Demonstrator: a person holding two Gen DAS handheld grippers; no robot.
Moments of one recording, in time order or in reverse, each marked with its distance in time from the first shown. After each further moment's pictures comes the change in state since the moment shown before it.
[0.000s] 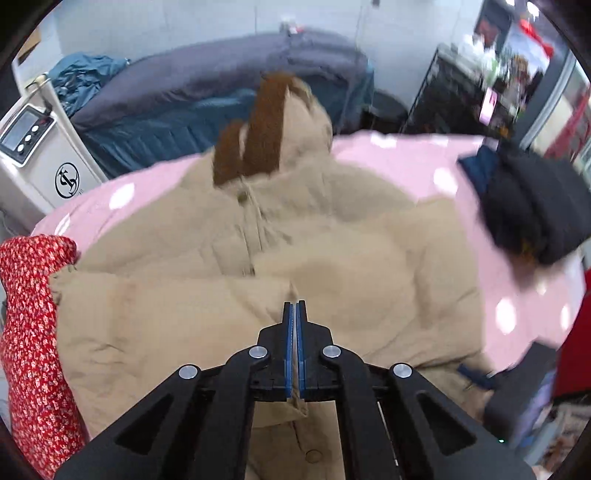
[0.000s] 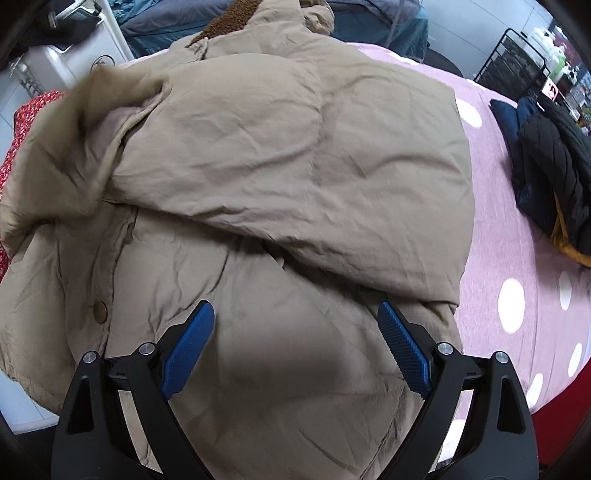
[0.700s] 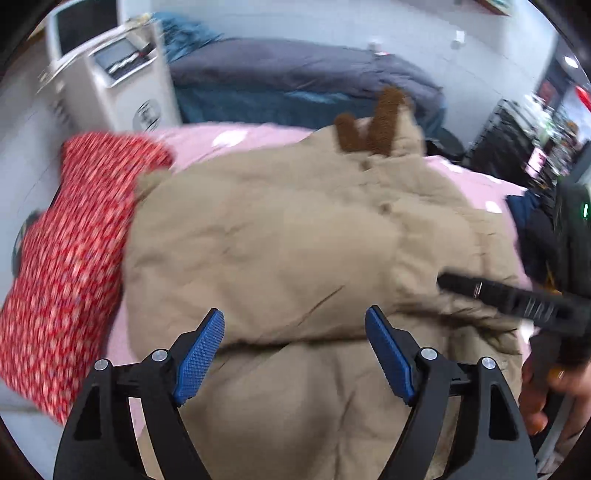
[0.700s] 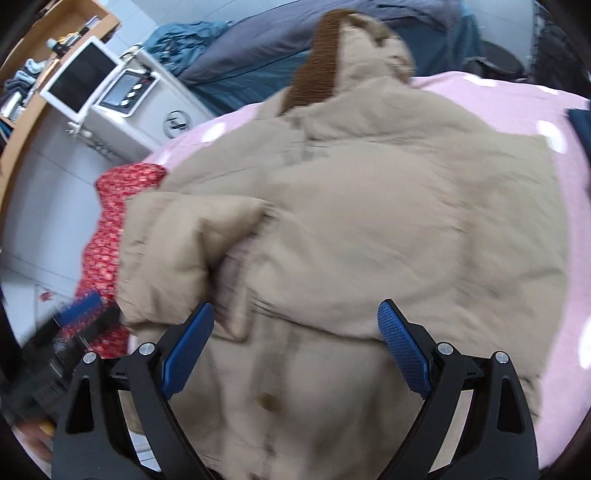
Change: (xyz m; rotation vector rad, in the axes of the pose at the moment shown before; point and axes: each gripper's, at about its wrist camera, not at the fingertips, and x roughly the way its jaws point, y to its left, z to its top) left arm -0.055 0.108 -0.116 -0.312 -0.060 0.104; right arm -0.029 0.059 0.086 0.073 -0.044 0.491
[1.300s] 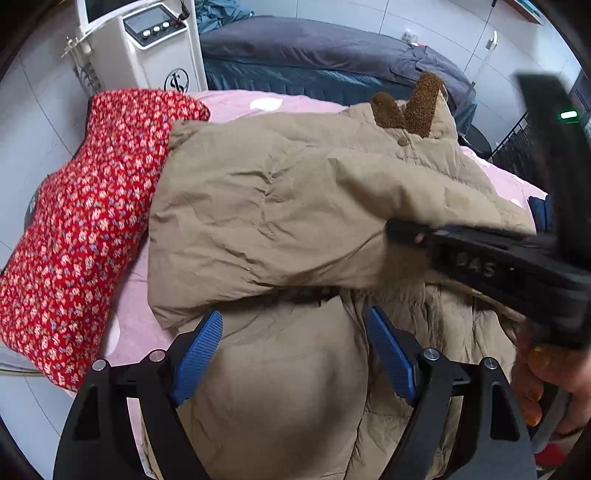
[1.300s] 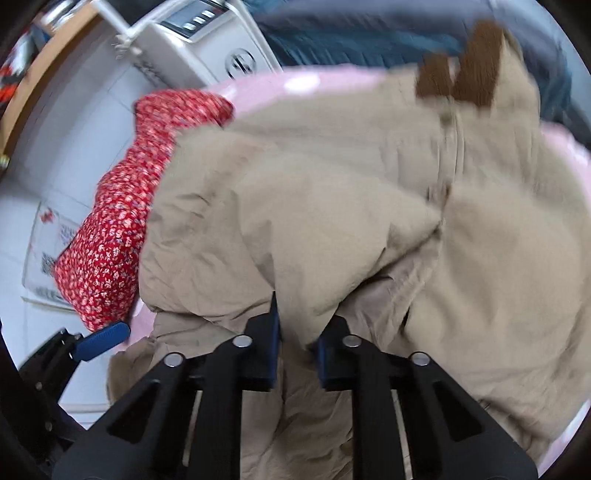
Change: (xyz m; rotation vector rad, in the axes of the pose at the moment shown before) left arm 0.003 0.017 -0.018 -0.060 0.044 0.046; right arm 0.041 0.105 0.001 -0.373 0.001 -0.069
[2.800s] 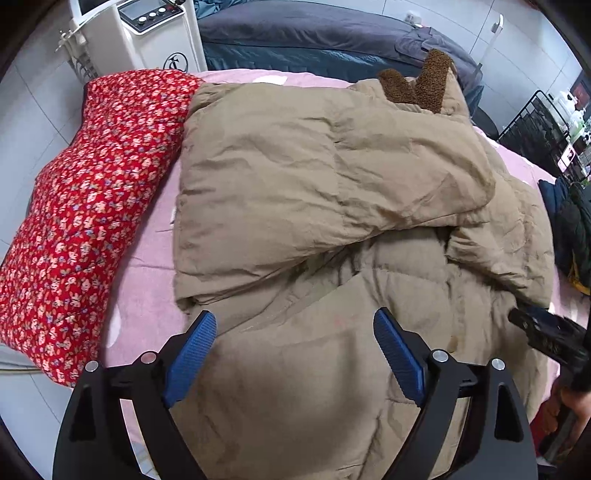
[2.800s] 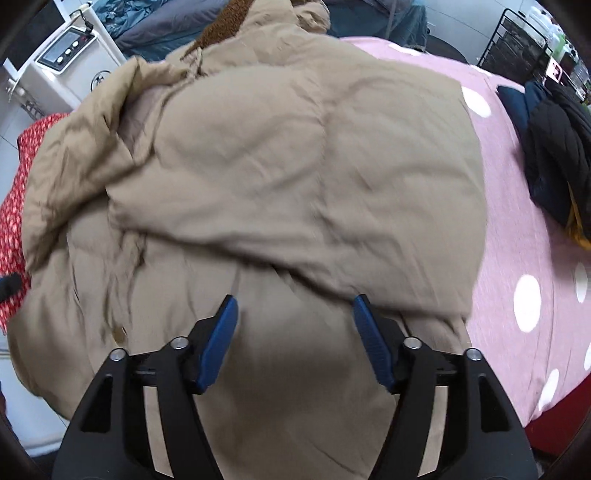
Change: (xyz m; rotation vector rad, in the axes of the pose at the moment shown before) left arm 0.023 0.013 -0.011 0.019 0.085 0.030; right arm -0.029 -0.152 -0.134 0.362 0.141 -0.324
